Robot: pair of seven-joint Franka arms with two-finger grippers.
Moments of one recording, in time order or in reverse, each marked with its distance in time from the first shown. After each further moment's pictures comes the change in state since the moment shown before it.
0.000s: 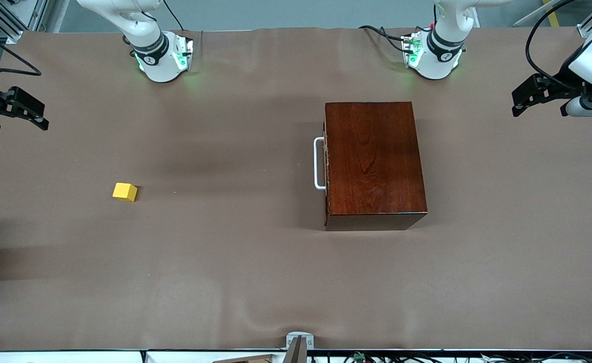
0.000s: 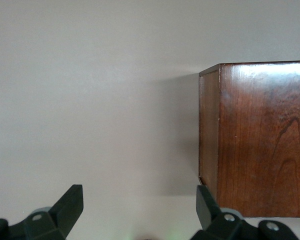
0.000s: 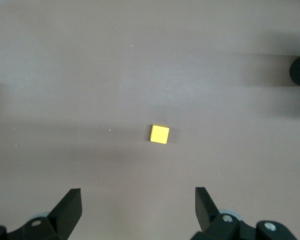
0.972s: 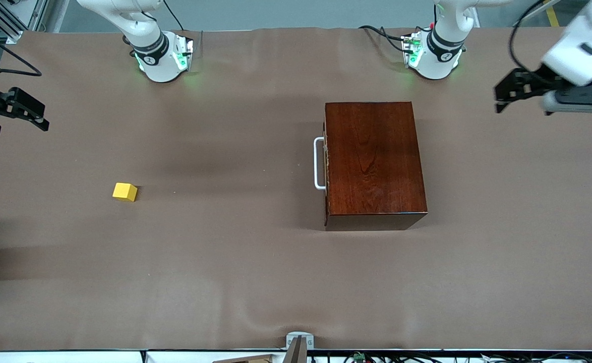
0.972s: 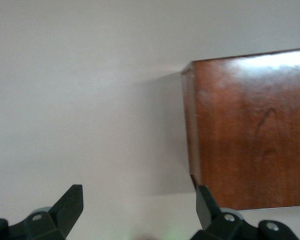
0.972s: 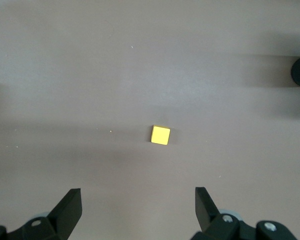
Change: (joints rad) left arm -0.010 0.028 -0.124 0.032 -0.002 -0.013 -0.049; right arm -0.001 0.002 -0.001 0.000 0.004 0.005 0.001
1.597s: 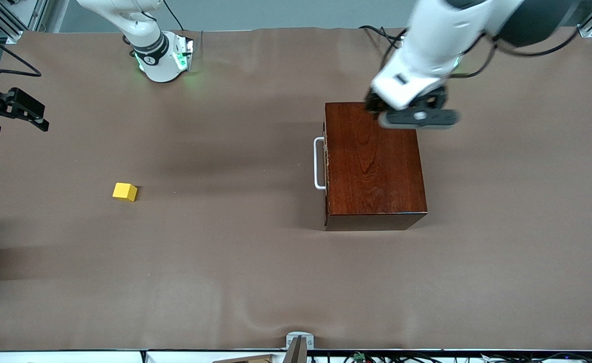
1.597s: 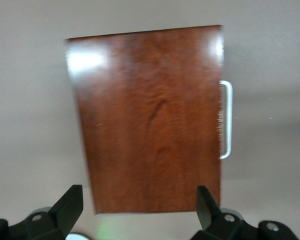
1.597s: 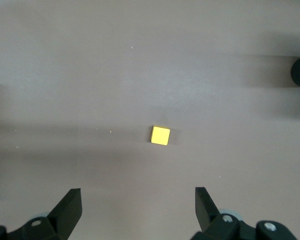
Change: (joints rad) left arm -0.200 0.272 -0.222 0.142 0.045 0.037 -0.433; right arm 0.000 0.001 0.000 0.001 0.000 0.001 0.000
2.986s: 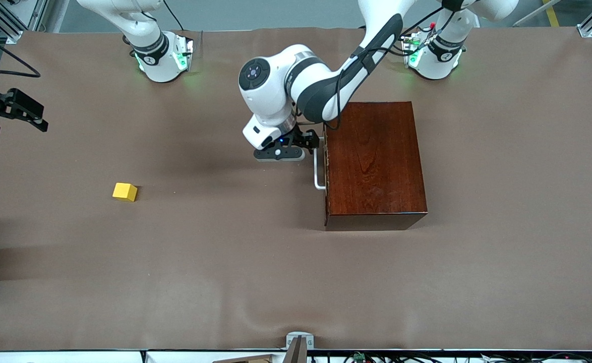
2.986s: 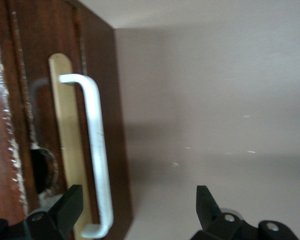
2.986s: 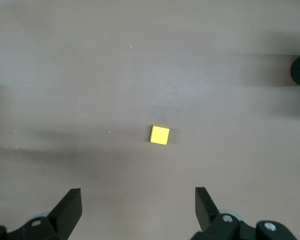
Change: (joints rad) left arm -0.633 0.496 0.341 0.190 0.179 0.211 -0.359; right arm -0.002 0.003 -0.002 0.000 0.000 -0.001 0.000
